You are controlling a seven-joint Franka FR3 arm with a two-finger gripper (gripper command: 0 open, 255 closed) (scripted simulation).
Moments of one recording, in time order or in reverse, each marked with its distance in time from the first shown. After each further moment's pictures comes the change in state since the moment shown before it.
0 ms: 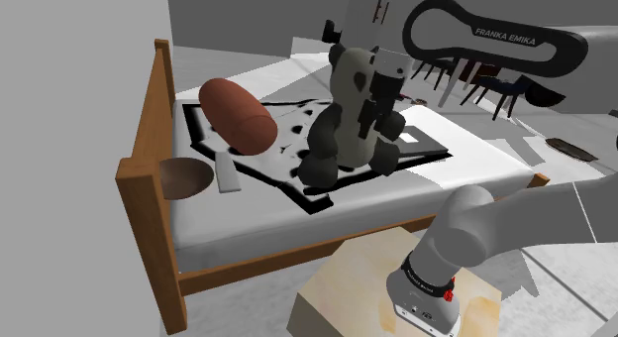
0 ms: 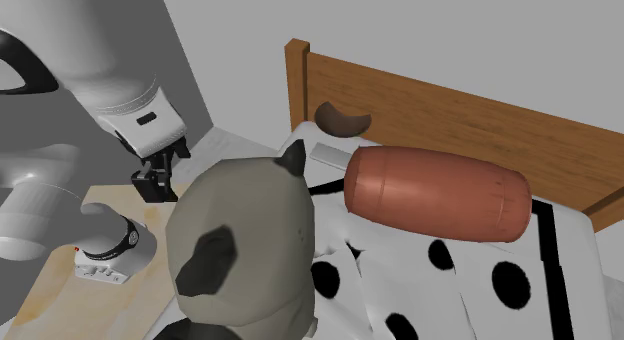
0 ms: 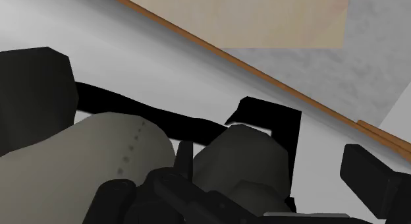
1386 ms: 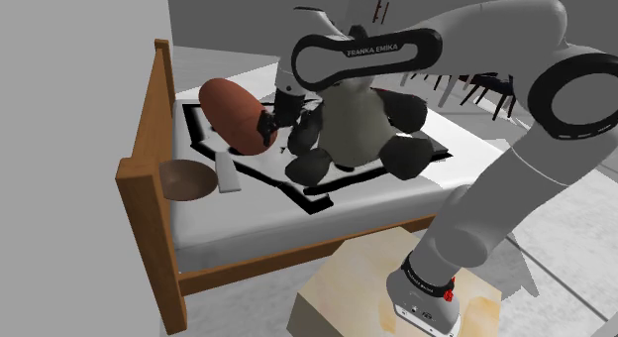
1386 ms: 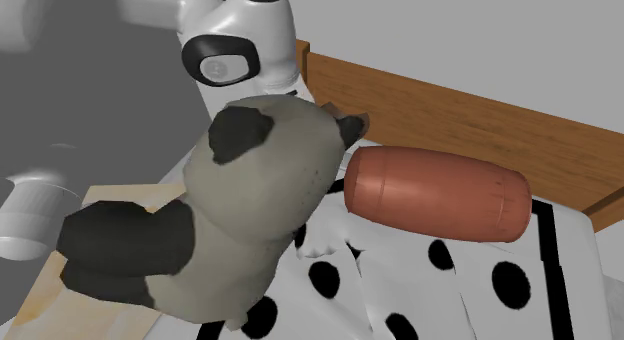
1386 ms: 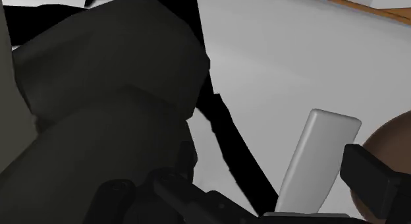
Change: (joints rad) arm 0.031 0.577 0.259 0.244 0.065 0.436 0.484
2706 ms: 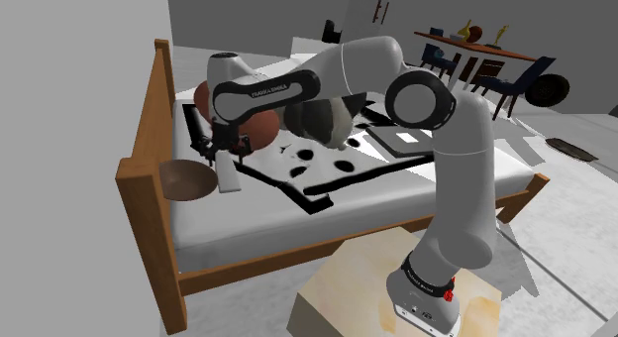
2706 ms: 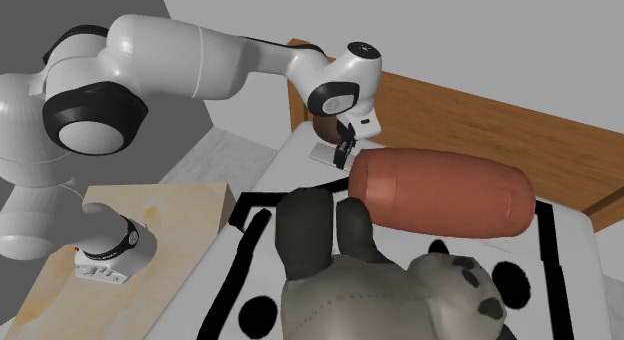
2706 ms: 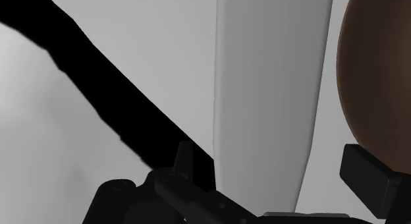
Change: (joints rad) arm 0.086 0.699 0.010 0.576 -0.169 0.045 0.372
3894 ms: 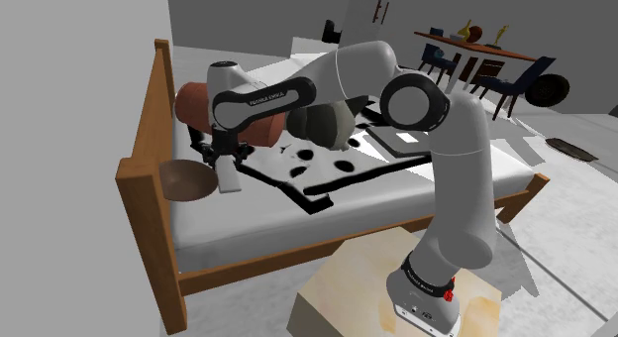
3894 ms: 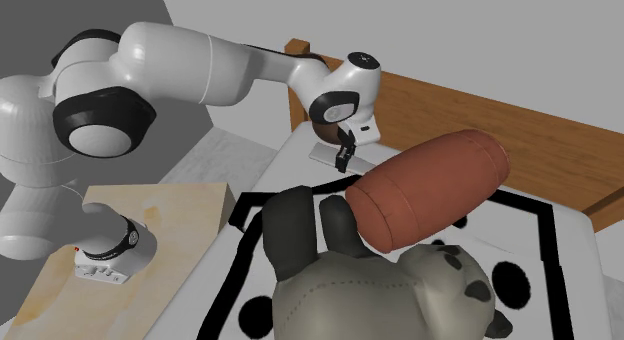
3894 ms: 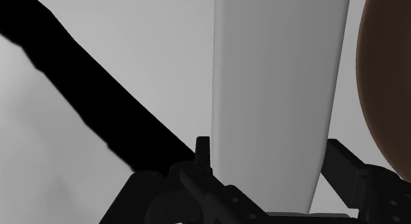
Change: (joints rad) arm 0.003 0.032 -0.007 -0.008 -0.008 0.043 0.006
